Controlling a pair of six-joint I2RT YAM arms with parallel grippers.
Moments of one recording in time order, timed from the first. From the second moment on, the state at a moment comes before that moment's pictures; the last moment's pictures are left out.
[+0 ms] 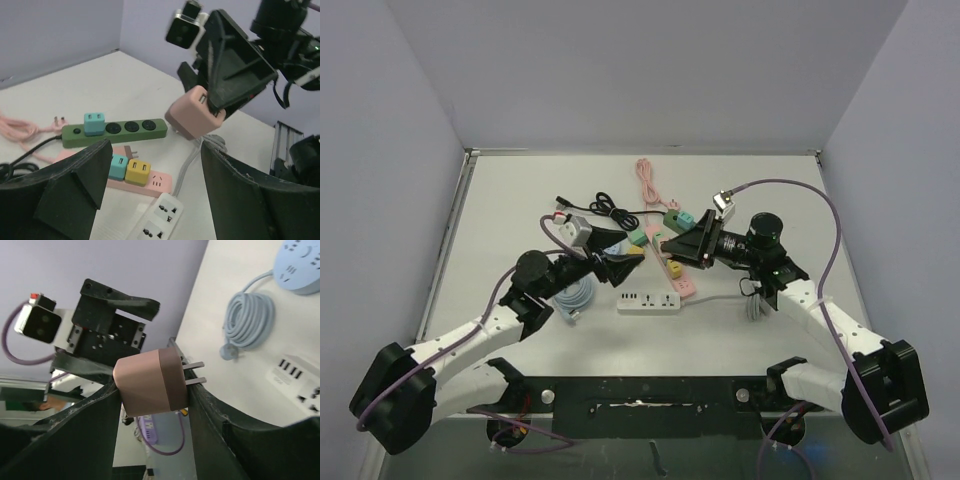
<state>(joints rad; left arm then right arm) -0.64 1.05 0.48 0.74 0.31 -0.38 0.36 1.13 0.67 0.28 -0.82 1.09</state>
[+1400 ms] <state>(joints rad) -0.71 1.20 0.59 0.59 0.41 -0.02 0.46 1.19 0.96 -0.18 -0.60 0.76</state>
